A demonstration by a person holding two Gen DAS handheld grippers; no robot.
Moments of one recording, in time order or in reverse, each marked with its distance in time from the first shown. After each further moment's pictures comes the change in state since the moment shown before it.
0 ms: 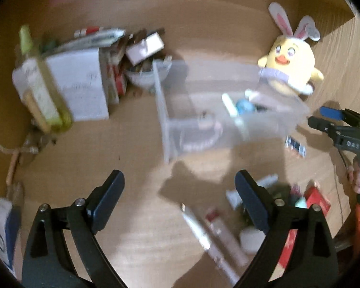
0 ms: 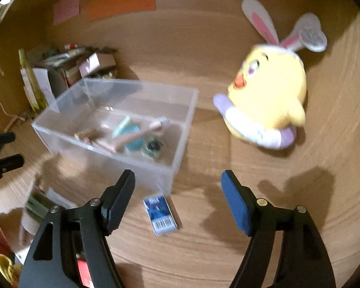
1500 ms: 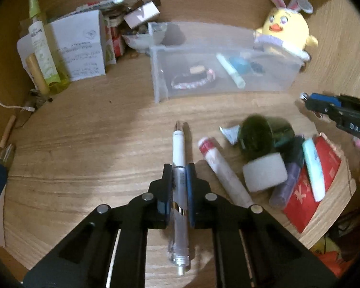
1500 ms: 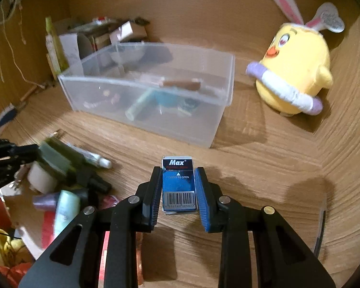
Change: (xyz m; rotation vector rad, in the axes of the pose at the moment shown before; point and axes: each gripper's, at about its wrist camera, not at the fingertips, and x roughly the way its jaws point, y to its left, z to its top) left arm 0.004 -0.015 -0.063 0.011 0.035 0.018; right arm -0.010 0.039 -0.044 -0.060 -0.011 0.096
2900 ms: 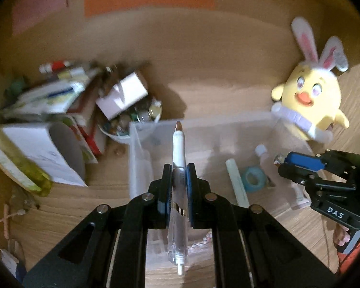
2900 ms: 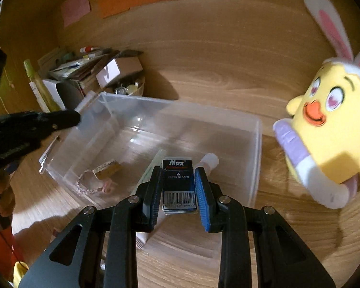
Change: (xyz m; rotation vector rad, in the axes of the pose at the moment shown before) left arm 0.061 -0.002 0.187 -0.005 -0.035 -0.007; right arm 0.074 -0.027 0.114 0.054 0.021 0.126
